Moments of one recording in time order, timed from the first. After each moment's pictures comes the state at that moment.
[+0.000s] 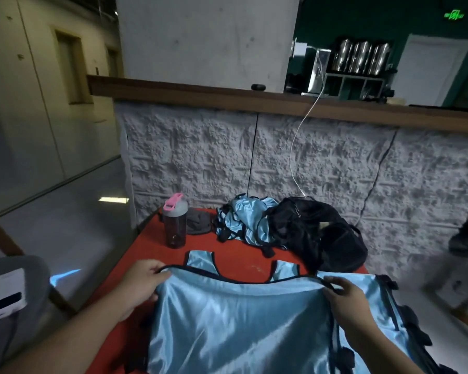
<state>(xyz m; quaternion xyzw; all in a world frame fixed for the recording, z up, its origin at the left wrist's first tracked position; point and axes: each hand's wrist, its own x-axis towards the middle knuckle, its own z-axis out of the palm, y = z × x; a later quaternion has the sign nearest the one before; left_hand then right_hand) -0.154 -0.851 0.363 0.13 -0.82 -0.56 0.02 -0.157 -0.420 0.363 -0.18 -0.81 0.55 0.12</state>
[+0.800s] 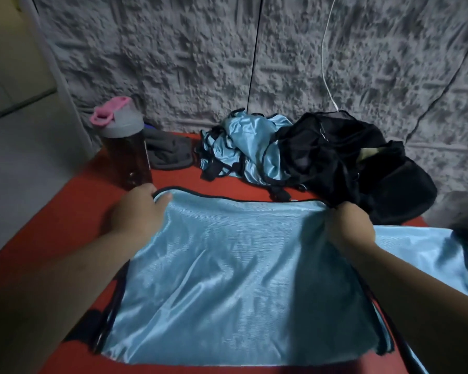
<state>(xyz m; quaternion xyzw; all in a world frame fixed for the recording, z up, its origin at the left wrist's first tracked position) -0.349 -0.816 0.238 0.13 -0.94 -0.28 0.17 -0.363 -0.423 0.255 -0.24 -0.94 0.22 0.04</state>
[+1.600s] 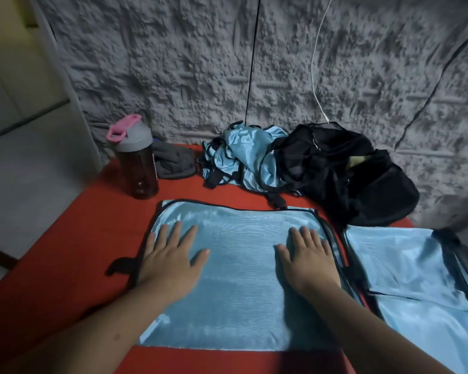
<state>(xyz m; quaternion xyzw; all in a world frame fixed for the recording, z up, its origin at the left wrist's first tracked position) -0.267 -0.759 0.213 0.04 -1.00 -0.06 -0.02 -0.290 -0.470 0.213 -0.03 -1.00 0.09 -0.02</state>
